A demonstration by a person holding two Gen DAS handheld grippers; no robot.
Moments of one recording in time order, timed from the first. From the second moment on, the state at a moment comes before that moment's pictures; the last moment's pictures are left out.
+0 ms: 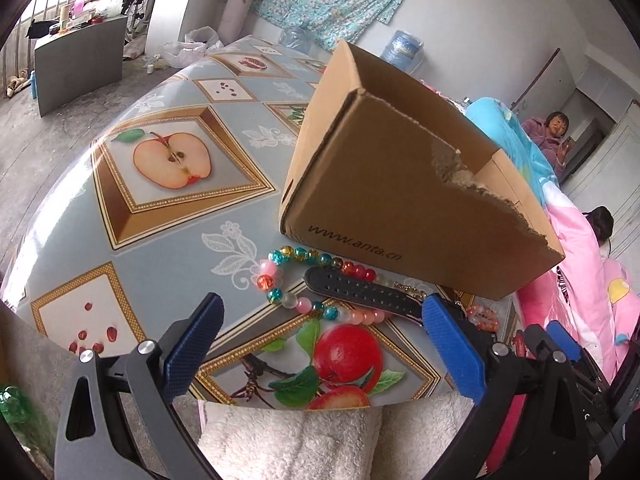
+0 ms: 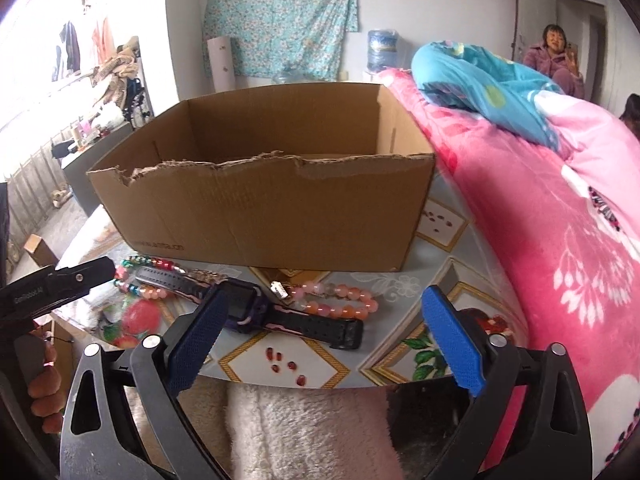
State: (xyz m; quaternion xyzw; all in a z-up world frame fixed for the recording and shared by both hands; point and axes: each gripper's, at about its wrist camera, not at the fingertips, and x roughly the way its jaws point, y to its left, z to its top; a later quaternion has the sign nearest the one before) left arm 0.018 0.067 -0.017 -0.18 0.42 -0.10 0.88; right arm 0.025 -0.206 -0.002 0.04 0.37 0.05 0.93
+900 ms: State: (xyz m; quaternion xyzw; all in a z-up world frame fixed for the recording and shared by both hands) left arm 0.070 0.032 -0.032 -0.10 0.47 -0.15 0.86; right arm 0.049 -0.174 -0.049 0.05 0.42 0.15 0.89
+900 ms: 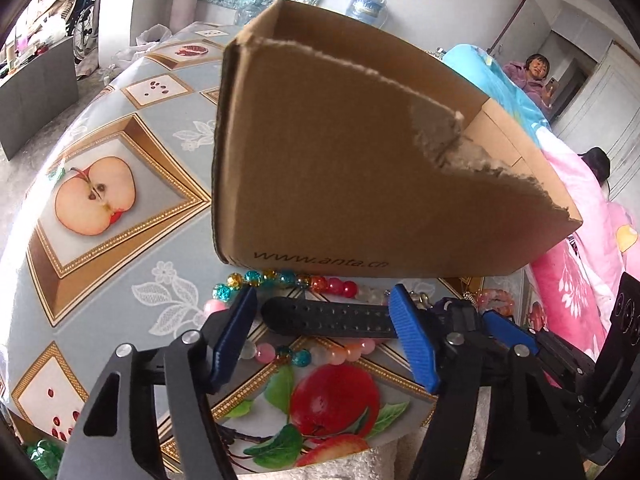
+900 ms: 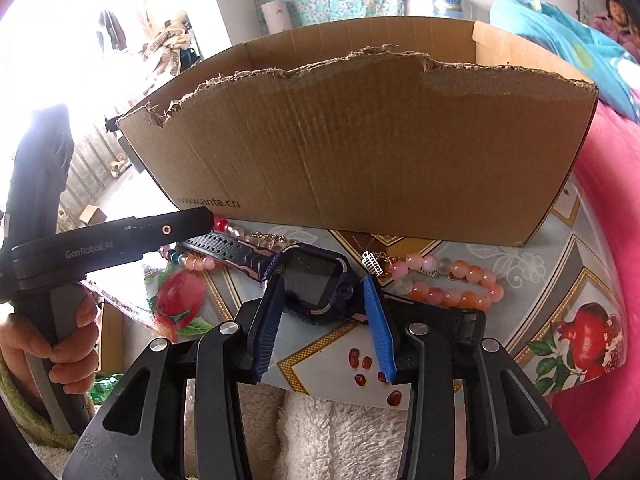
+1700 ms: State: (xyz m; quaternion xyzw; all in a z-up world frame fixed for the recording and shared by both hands) left arm 0.057 0.012 -0.012 -0.09 0.43 -0.19 0.88; right arm 0.047 -0.192 -0.046 0.05 0.42 0.17 0.89
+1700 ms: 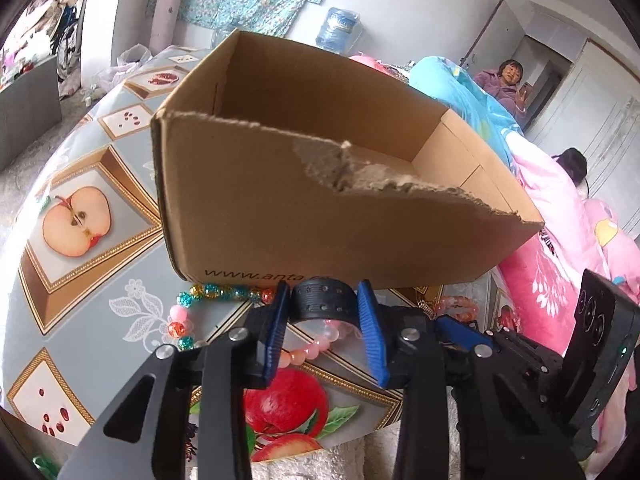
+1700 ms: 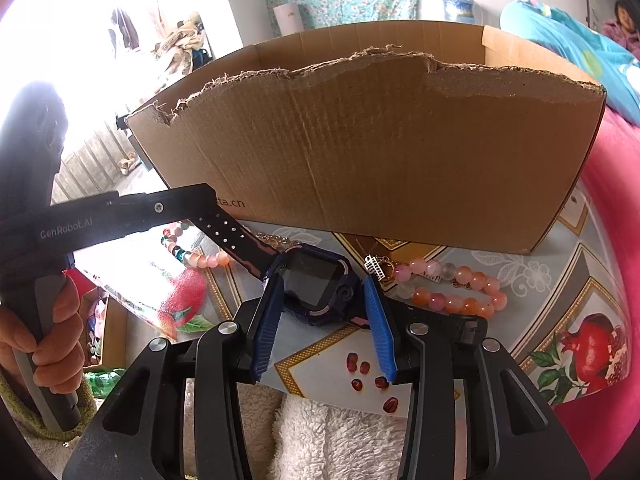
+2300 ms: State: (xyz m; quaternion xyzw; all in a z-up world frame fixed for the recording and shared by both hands) left arm 0.039 -0.014 -0.011 0.02 0.39 -0.16 0.91; right arm 0.021 -0.272 -0.038 0.13 0.44 0.08 0.89
